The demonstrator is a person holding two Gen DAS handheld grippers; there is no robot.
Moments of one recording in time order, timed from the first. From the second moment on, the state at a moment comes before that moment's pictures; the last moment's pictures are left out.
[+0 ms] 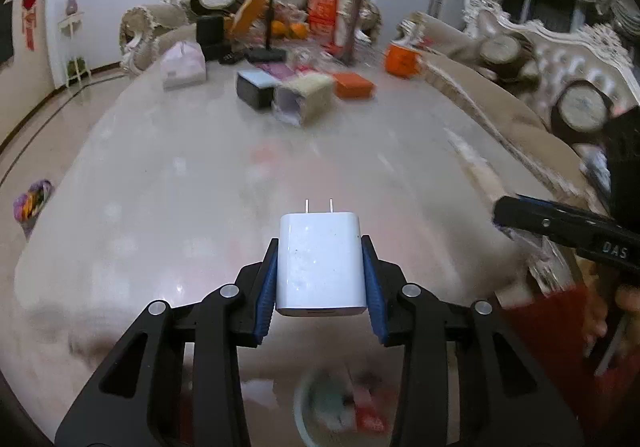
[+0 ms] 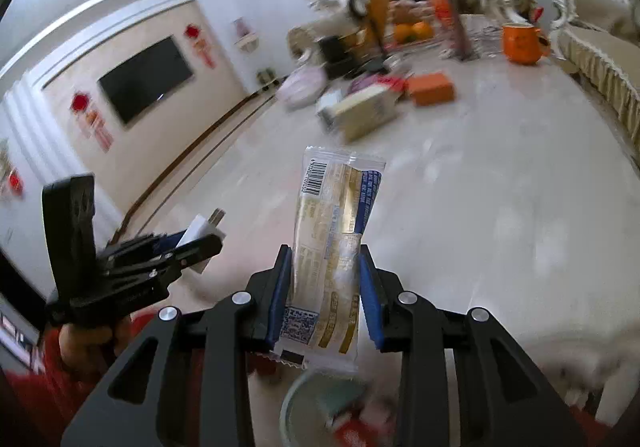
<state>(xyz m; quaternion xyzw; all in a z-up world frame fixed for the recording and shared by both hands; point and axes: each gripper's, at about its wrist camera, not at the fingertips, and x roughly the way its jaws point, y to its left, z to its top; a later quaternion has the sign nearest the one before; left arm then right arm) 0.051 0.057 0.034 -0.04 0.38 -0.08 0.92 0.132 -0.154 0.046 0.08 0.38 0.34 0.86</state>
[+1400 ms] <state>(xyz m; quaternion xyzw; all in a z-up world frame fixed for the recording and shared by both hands) 0.018 -0.014 -0.187 0.01 0.58 -0.08 0.81 0.084 -0.156 -0.172 0.04 0.60 0.23 0.77</state>
